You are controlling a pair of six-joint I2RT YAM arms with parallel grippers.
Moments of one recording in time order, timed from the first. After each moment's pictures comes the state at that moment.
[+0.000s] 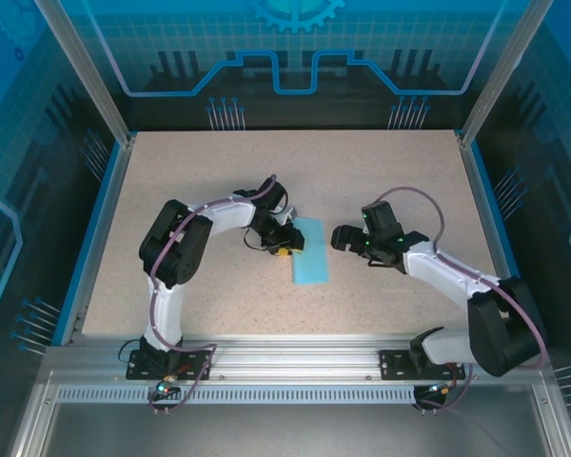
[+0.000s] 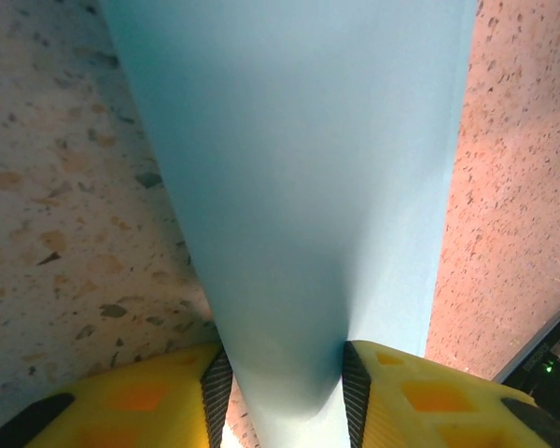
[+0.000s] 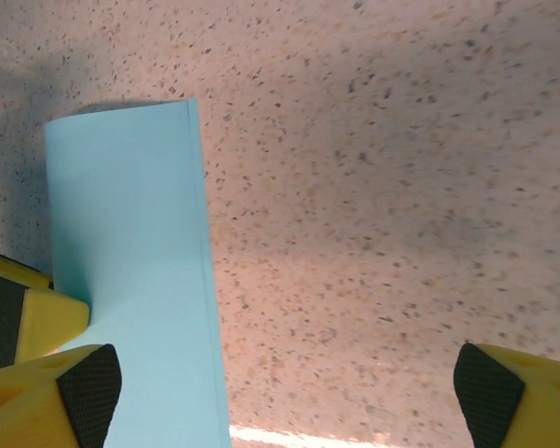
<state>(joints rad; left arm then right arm) -0.49 2.07 1.35 -0.60 0.60 -0.51 0.40 1.30 0.70 -0.33 -0.04 0.64</state>
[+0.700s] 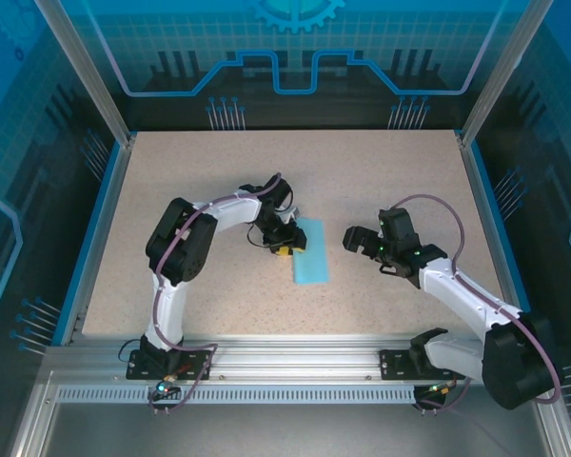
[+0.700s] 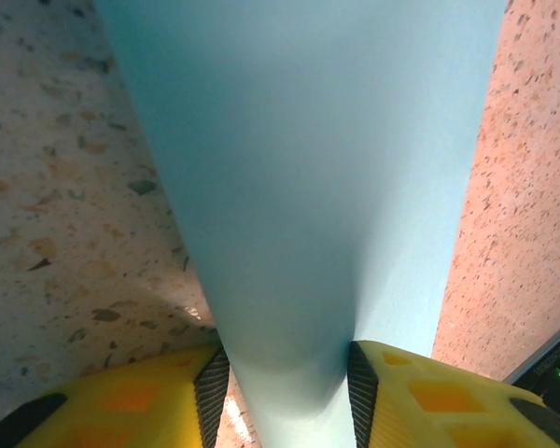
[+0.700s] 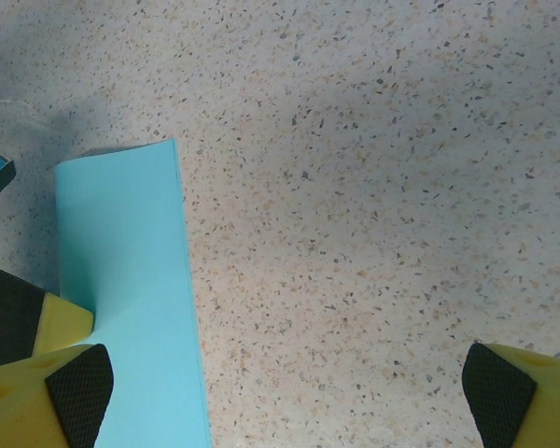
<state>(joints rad) -0.51 2.12 1.45 -0.72 0.56 -0.51 0.35 1.14 0.62 -0.33 -0.02 0.65</state>
